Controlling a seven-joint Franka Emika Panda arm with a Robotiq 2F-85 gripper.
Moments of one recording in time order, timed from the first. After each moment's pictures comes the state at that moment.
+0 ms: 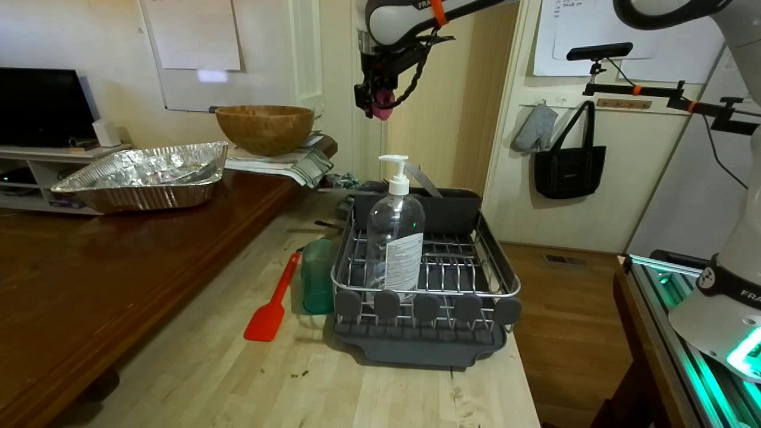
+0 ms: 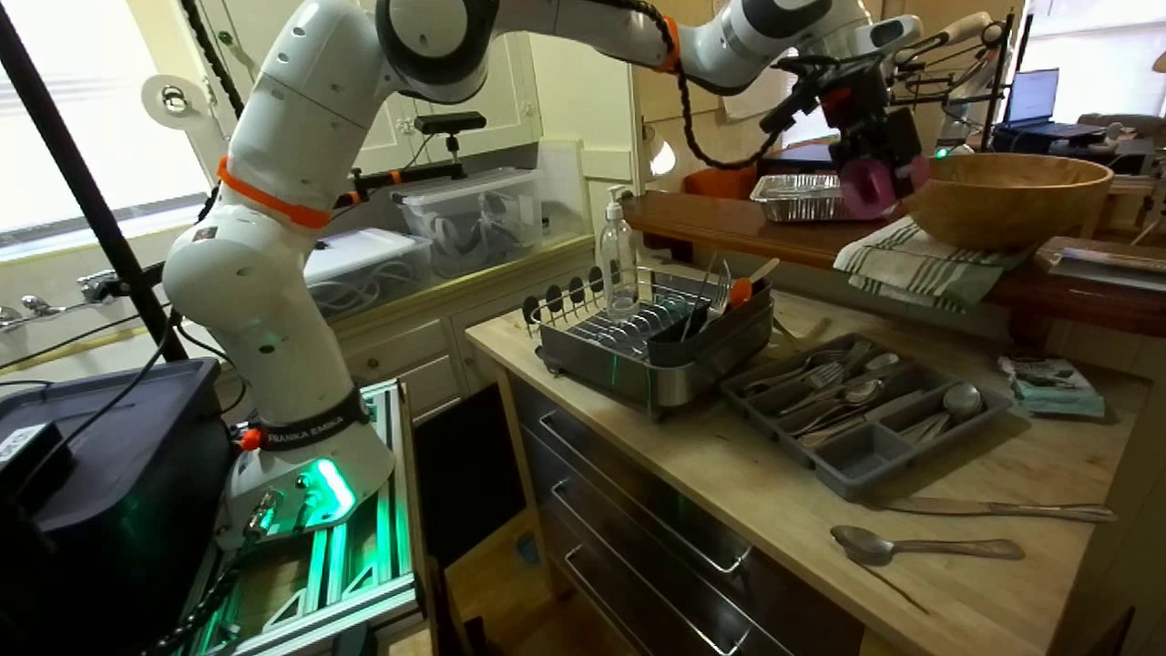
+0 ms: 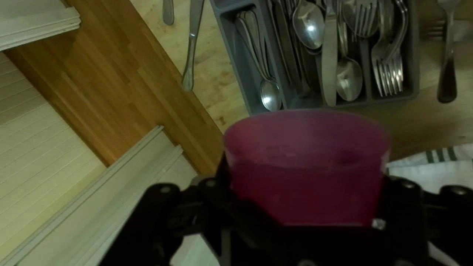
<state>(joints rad) 0.03 0.65 -0.24 -1.15 -0.30 2.00 0.23</state>
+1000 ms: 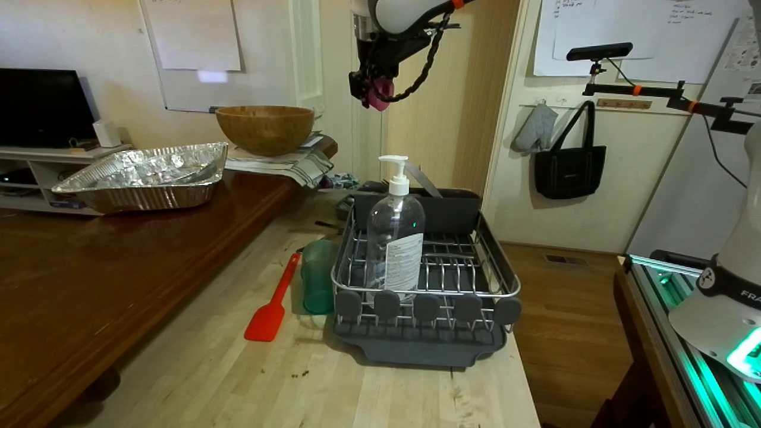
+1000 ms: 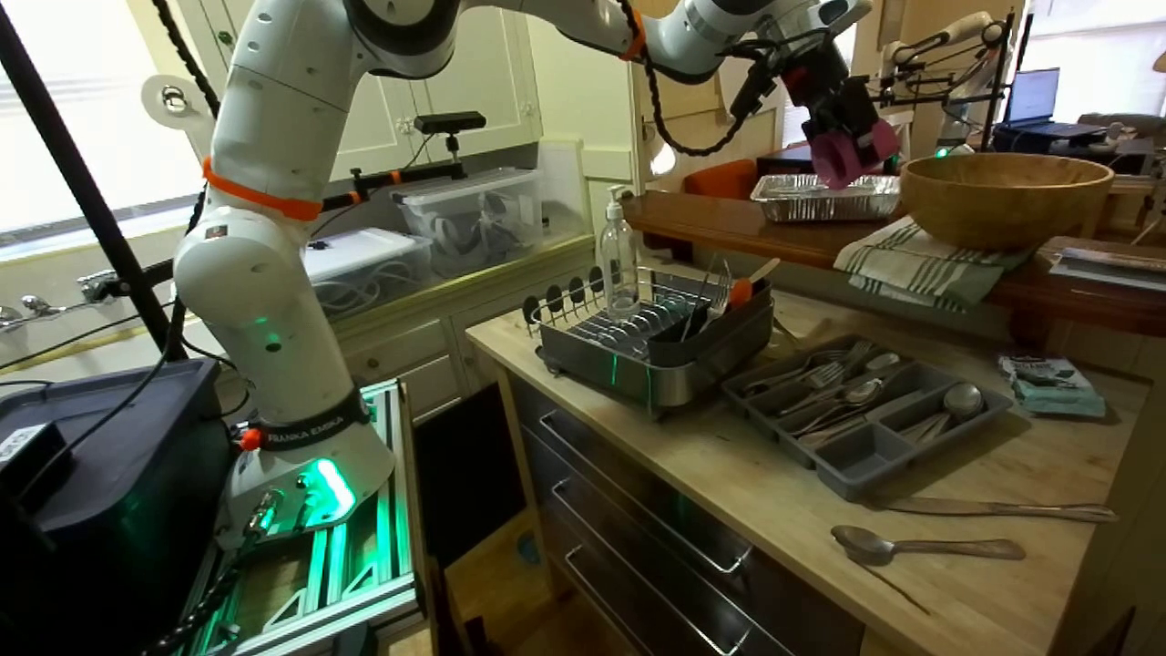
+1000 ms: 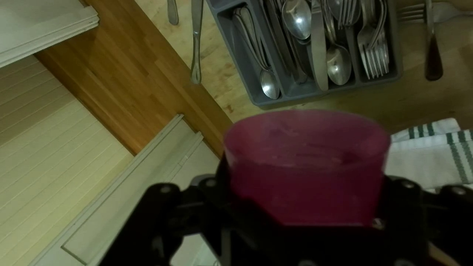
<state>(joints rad) 0.11 0.54 -0.25 -1.27 -0.41 2.02 0.41</state>
